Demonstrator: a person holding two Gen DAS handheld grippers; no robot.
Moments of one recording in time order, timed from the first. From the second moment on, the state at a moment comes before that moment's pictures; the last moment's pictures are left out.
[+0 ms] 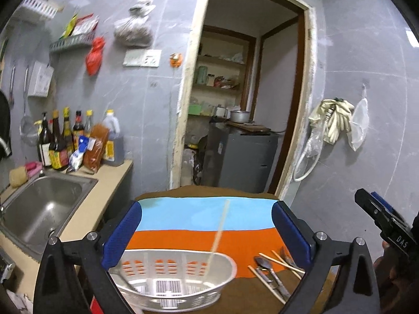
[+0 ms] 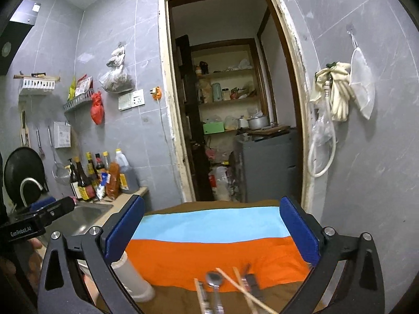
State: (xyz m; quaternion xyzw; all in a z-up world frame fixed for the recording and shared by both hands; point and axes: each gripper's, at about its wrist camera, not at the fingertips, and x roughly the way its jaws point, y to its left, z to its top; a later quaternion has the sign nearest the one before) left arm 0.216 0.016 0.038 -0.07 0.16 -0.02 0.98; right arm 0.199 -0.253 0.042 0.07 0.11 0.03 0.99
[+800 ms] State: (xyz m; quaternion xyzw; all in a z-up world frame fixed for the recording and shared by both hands) left arm 0.243 -0.111 -0.040 -0.04 0.26 -0.01 0.96; right arm 0.264 -0.372 -0.041 0.06 0.25 0.07 0.96
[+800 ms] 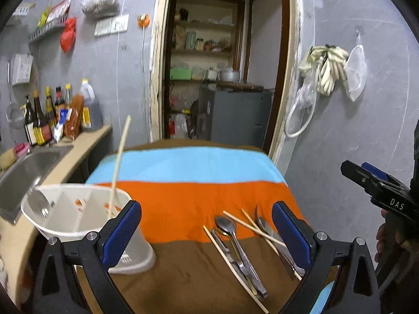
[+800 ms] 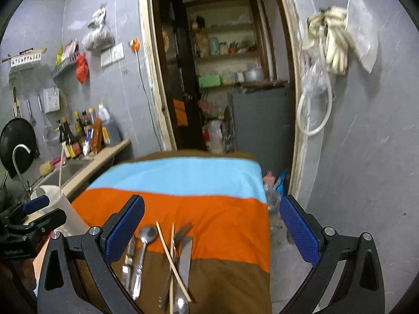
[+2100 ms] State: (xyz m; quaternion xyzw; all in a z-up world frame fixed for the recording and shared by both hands) left arm 0.343 -0.128 -0.160 -0.13 0.46 -0.03 0.88; right arm 0.401 -0.302 -0.194 0.13 0.48 0.19 0.85
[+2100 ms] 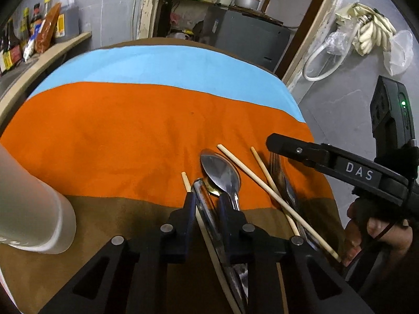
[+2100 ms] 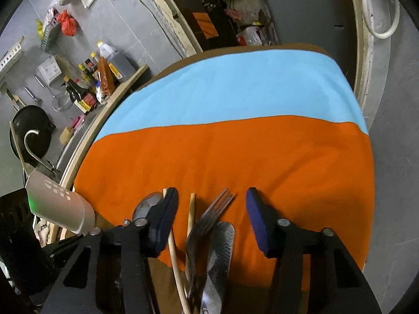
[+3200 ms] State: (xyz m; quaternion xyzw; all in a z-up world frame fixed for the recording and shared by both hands) left arm 0.289 -0.109 -0.104 -0.18 0.41 -0.10 0.89; right arm 0.321 -0.346 -0.151 0.22 0.46 0.22 0.83
